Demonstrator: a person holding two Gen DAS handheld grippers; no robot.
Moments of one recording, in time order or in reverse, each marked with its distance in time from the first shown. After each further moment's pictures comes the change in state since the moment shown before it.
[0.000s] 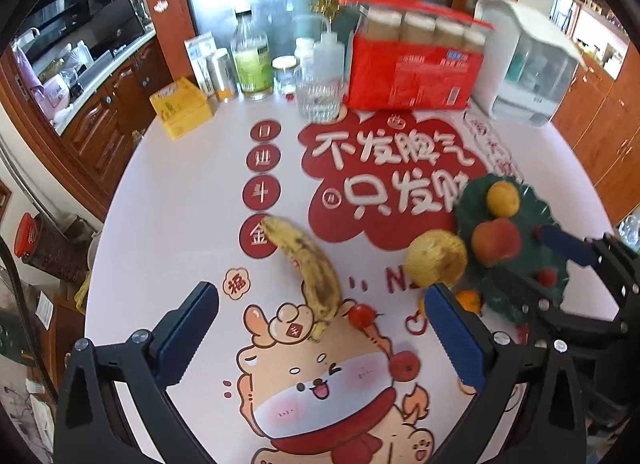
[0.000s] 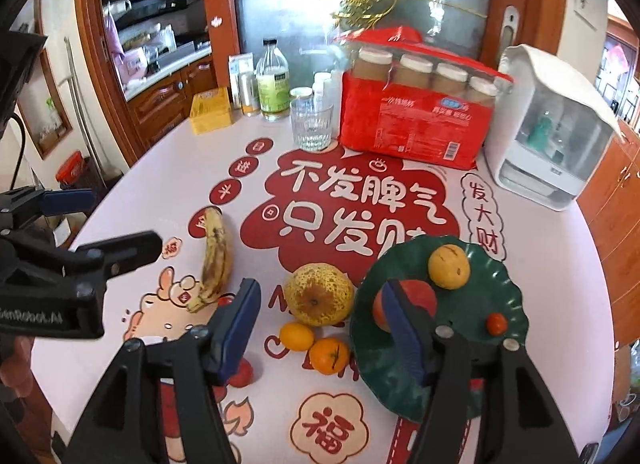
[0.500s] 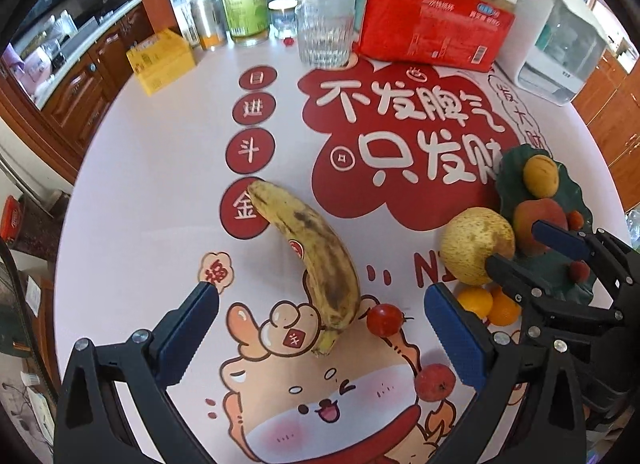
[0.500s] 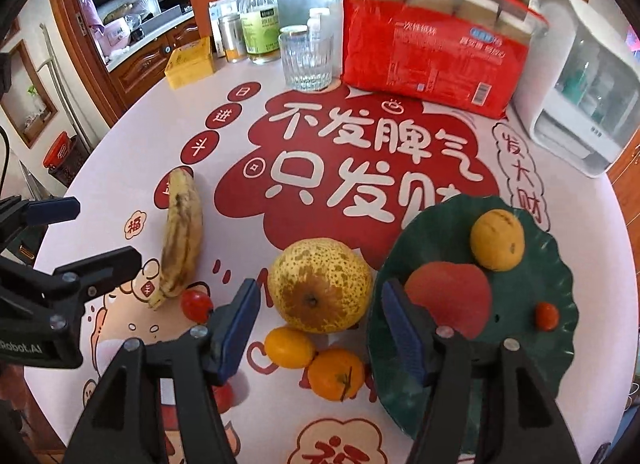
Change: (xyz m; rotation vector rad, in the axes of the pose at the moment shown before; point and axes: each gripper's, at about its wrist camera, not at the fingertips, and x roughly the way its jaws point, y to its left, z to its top) left arm 0.085 0.012 0.000 -0.024 0.138 -0.033; right arm 0.088 -0.005 -0.003 0.031 0.153 0.030
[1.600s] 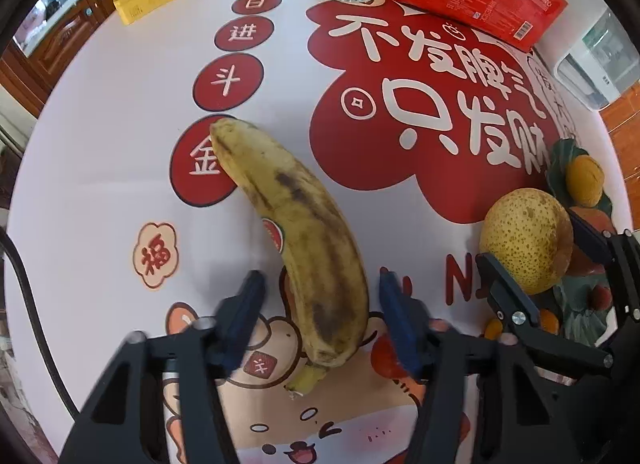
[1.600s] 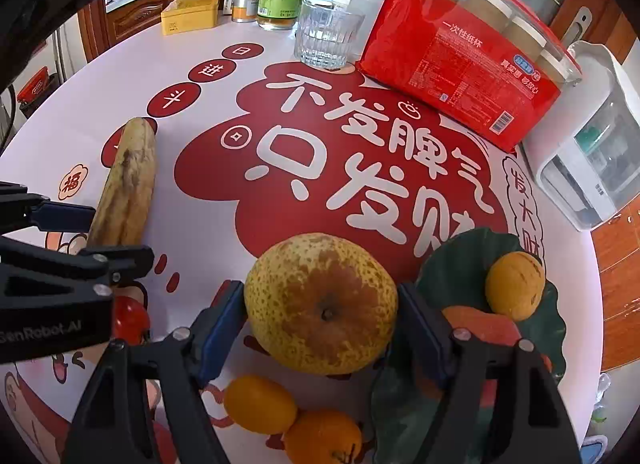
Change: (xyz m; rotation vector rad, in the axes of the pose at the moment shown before) left arm 0.077 -0.001 0.002 -0.101 0.131 -0.019; right arm 0.056 0.027 0.001 -0.189 -0.003 -0.183
